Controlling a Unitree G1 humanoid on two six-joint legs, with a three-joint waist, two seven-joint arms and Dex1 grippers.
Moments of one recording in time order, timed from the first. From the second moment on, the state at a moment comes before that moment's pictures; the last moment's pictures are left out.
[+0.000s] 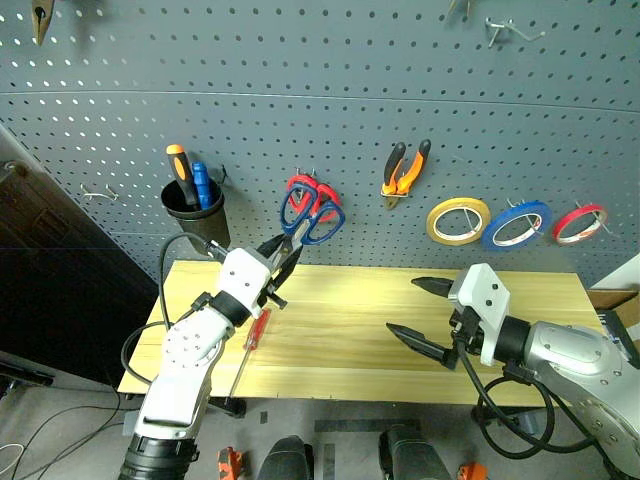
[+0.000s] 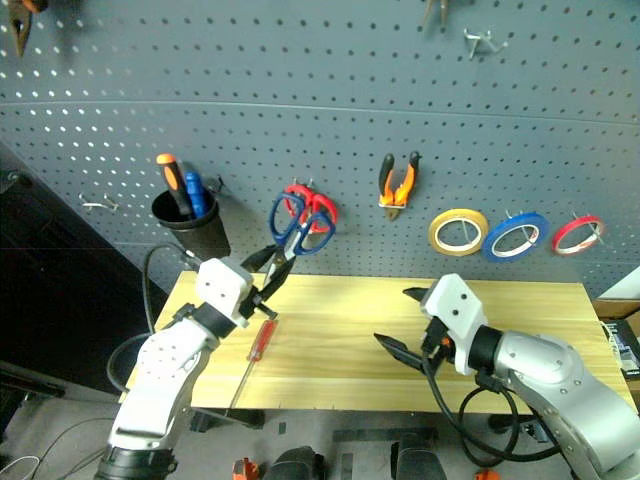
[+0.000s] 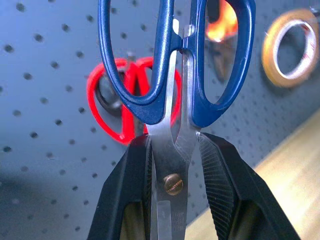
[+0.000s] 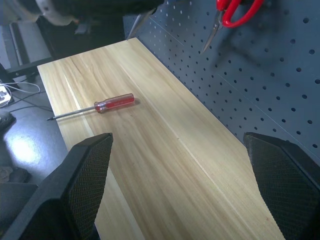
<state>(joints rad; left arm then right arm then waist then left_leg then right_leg) -0.15 0.37 -0.01 -0.26 -0.07 0.01 -0.42 -0.07 -0.70 -0.02 -0.84 0.53 0.81 0.57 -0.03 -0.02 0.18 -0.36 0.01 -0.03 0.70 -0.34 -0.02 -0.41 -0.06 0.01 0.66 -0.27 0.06</state>
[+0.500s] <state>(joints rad) -0.21 0.32 -0.06 -0.15 -0.05 0.05 -0.41 -0.14 -0.70 -0.03 -0.84 0.54 0.82 0.54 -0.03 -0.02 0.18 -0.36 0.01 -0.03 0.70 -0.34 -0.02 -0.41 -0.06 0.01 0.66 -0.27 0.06</state>
